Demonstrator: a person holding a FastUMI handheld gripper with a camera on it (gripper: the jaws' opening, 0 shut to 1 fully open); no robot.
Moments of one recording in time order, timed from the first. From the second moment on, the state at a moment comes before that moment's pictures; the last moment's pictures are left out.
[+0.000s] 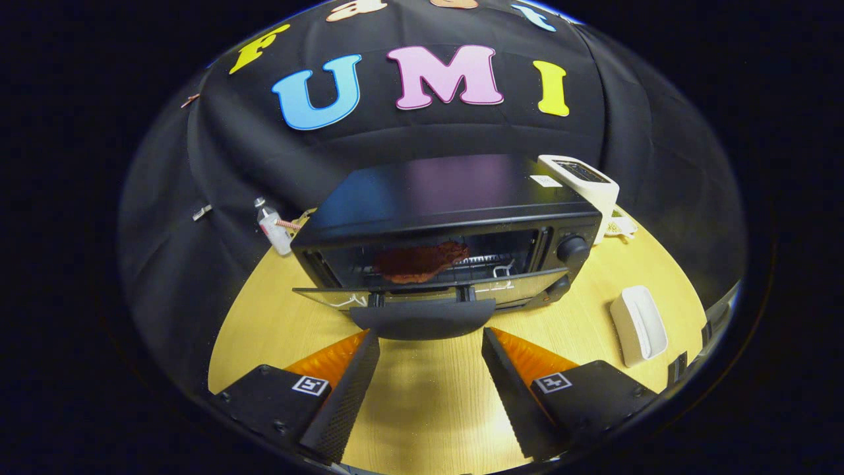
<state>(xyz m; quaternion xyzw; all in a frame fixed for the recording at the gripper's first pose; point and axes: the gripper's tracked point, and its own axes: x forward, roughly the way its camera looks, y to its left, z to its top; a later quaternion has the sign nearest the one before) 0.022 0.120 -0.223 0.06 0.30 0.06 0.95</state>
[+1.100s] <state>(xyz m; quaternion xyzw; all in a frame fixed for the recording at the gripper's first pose) 0.007 0.049 -0.096 0.07 0.17 0.05 0.98</state>
